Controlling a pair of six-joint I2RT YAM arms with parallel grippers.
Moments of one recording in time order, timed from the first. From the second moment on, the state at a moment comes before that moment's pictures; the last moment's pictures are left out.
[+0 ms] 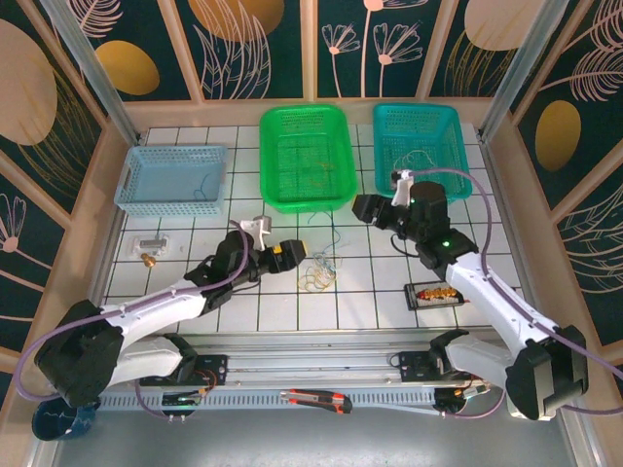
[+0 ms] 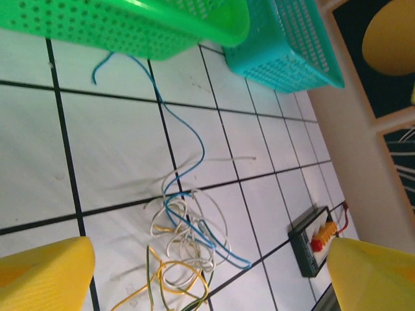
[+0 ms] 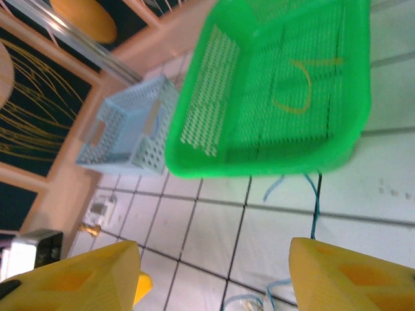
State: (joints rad) left arm -0.72 1.20 0.46 0.29 0.16 -0.86; right arm 0.43 1.09 0.76 -0.09 -0.32 0.61
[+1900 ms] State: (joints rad) left arm -0.80 1.25 0.33 0.39 0.07 -0.95; right arm 0.75 1.22 0.56 0.03 -0.20 0.68
